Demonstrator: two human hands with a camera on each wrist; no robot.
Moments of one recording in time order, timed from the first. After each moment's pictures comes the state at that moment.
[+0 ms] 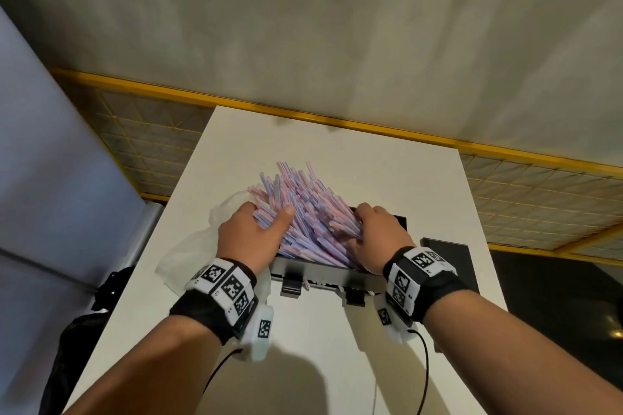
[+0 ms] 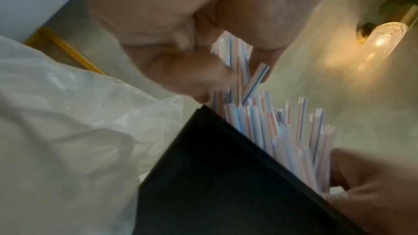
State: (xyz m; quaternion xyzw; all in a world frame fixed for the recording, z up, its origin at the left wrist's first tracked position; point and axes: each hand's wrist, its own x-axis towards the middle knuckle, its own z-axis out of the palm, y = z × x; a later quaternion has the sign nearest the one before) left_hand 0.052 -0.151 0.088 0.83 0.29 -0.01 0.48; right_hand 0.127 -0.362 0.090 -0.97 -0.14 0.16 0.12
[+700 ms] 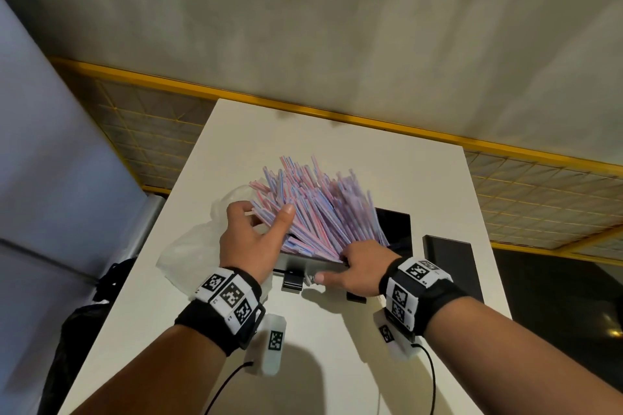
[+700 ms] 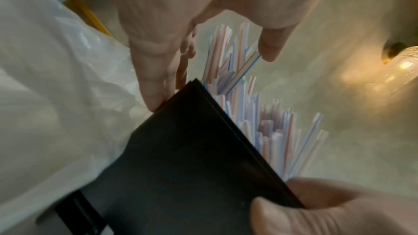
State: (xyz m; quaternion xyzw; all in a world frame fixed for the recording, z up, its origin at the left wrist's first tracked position) left_hand 0.037 -0.165 0.083 0.75 0.34 0.04 0.57; right_hand 0.107 -0.353 0.072 -0.92 -0.22 0.33 0.04
